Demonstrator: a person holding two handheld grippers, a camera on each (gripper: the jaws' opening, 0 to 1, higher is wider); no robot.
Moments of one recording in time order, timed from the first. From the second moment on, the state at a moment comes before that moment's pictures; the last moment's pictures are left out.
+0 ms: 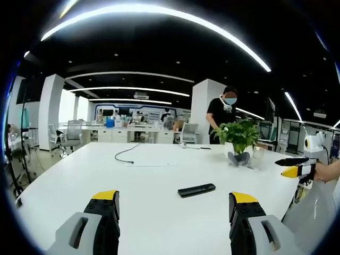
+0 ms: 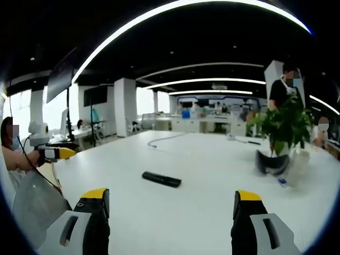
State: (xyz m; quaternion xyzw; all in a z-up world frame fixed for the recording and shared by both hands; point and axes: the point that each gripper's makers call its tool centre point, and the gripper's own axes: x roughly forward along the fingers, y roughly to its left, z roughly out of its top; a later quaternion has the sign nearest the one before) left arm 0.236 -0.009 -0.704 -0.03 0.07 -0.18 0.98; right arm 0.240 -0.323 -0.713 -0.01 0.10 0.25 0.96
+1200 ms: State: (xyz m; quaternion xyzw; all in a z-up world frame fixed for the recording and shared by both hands) left arm 0.239 -0.007 -0.710 -0.04 0.08 -0.17 0.98; right arm 0.243 -0.329 -0.722 -0.02 0.12 0.24 0.96
